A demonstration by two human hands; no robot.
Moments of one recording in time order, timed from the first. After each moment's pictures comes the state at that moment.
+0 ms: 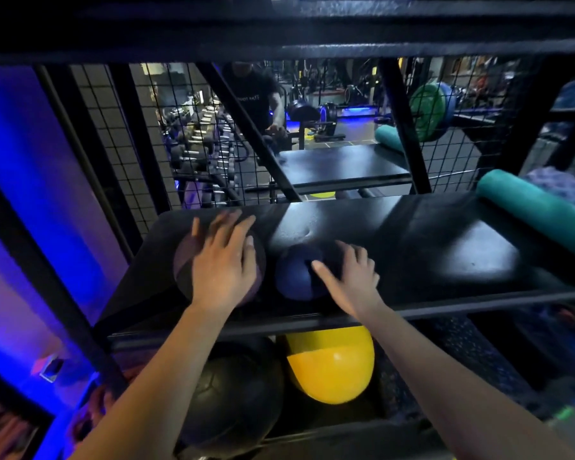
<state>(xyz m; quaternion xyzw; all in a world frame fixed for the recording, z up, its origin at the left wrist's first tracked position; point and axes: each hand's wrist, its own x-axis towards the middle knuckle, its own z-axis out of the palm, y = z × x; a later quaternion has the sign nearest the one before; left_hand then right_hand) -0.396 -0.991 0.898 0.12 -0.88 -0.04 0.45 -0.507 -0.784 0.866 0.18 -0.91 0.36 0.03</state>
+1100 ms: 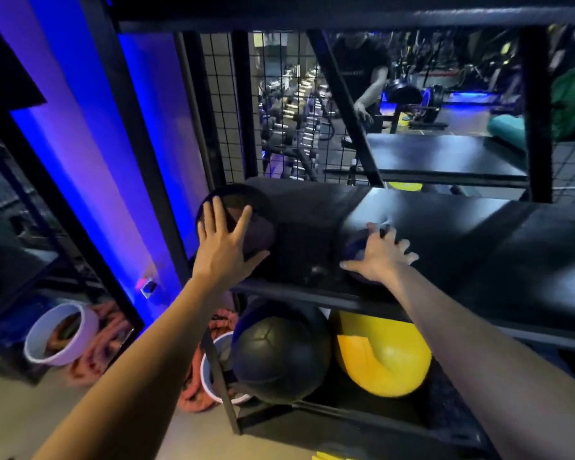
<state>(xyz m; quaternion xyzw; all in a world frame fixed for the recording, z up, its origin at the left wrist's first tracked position) -0.303 -1.088 0.857 0.28 -0.93 0.01 0.25 -0.507 -0.866 0.891 0.23 -0.96 0.10 -0.09</state>
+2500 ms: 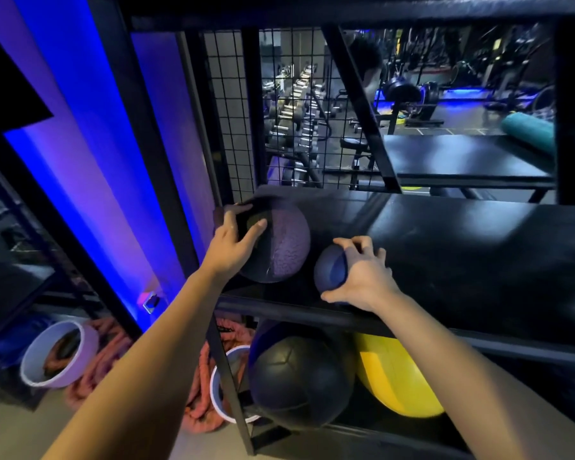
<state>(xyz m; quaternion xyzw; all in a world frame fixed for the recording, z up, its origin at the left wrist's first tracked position) -0.314 -1.165 0.877 0.29 -0.82 -0.40 0.29 -0.462 -0.936 0.873 0.38 -0.91 0.16 -0.07</state>
